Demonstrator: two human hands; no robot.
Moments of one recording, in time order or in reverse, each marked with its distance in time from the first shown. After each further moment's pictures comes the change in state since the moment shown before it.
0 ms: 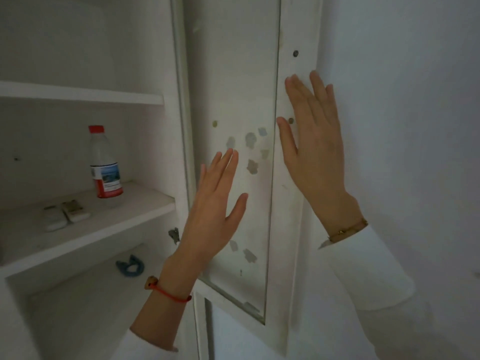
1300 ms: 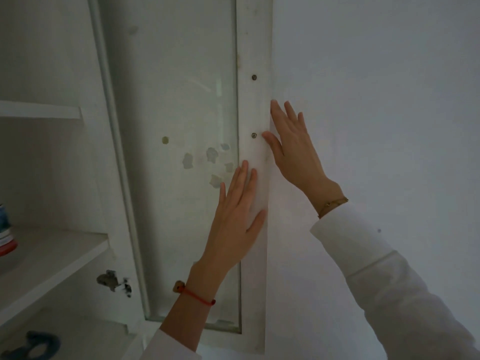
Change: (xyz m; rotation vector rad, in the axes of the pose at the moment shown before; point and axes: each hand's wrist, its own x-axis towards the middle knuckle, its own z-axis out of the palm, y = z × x) left_hand 0.024 0.012 0.052 -0.314 -0.197 0.268; right_hand 0.010 0.021 -0.017 -0.317 -0.353 0.223
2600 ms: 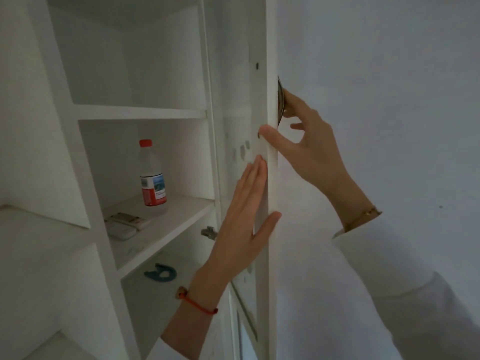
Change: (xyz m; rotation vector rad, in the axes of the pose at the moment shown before) left_hand -0.143 0.035 -0.188 -0.153 0.072 -0.073; right_hand -0.046 -0.224 -0.078 0.637 0.066 0.055
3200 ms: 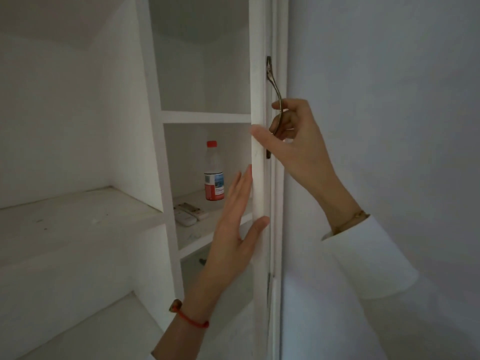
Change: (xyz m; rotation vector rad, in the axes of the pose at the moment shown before) left_hand -0.043 -0.013 -0.062 0.067 0.279 -0.159; right_hand 0.015 -0.050 0.075 0.555 -0.096 0.007
